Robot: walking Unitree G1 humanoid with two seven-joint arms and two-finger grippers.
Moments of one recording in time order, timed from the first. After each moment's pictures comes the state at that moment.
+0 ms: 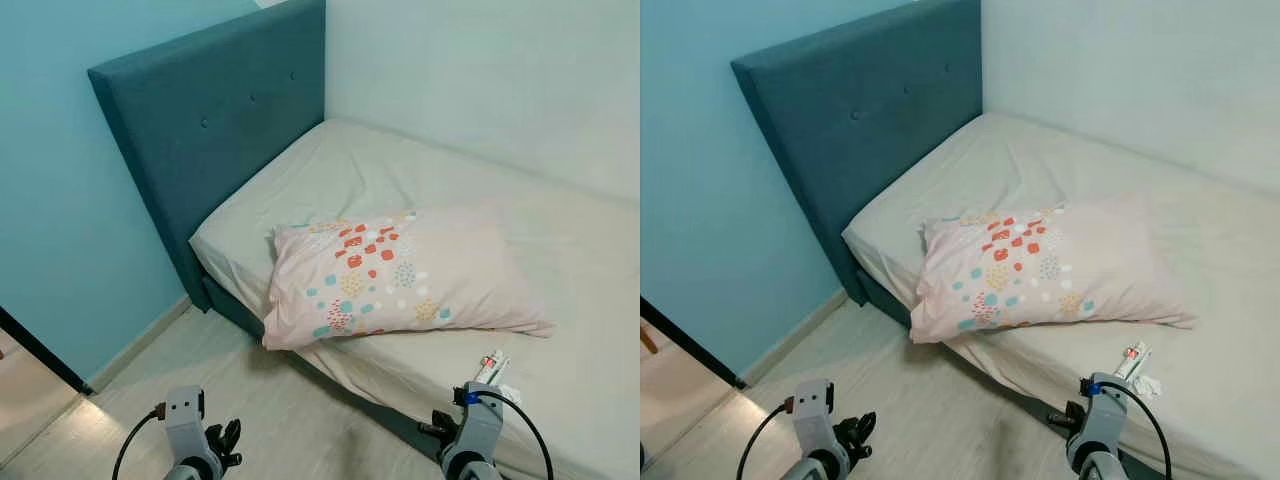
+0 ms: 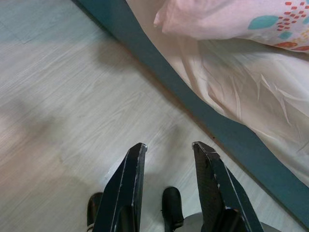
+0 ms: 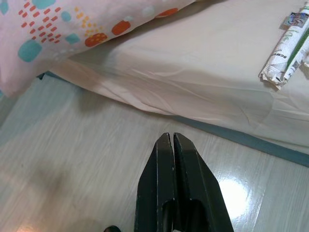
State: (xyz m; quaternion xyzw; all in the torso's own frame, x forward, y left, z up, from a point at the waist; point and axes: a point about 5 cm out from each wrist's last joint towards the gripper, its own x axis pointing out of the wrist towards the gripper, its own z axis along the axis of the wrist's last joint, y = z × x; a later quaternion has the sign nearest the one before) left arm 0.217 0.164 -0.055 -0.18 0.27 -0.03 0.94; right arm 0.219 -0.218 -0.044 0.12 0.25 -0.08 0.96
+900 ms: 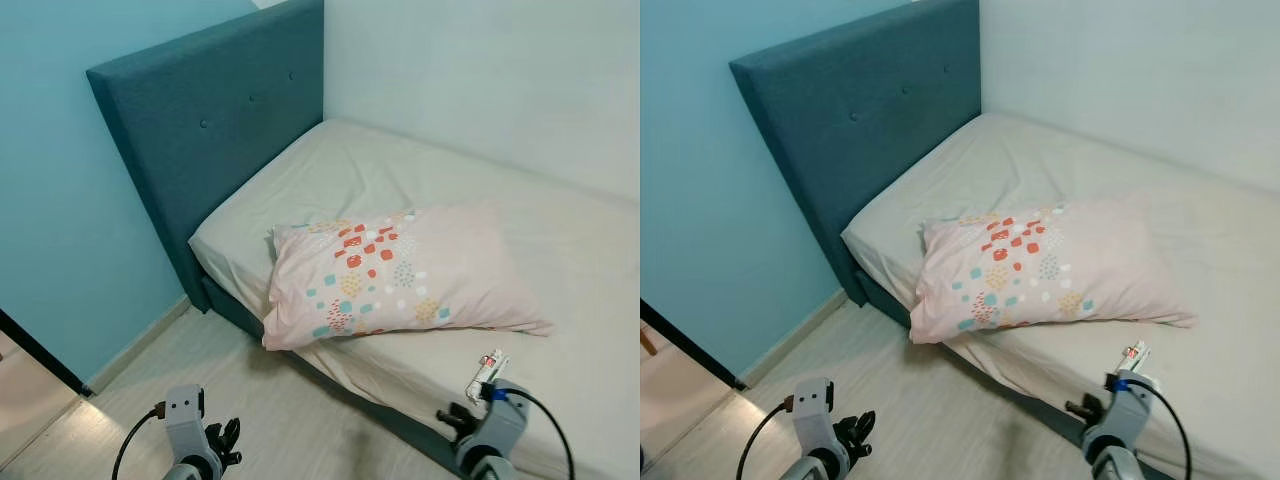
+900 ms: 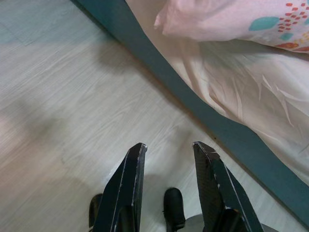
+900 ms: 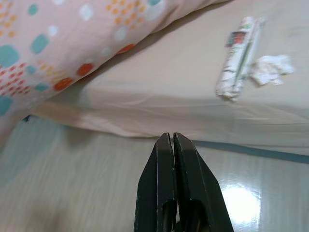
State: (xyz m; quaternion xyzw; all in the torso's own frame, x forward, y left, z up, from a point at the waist) left arm 0.218 0.164 -0.055 -0.18 0.27 -0.03 0.95; right arm 0.222 -0.242 -0.034 0.15 0.21 -0.15 0.95
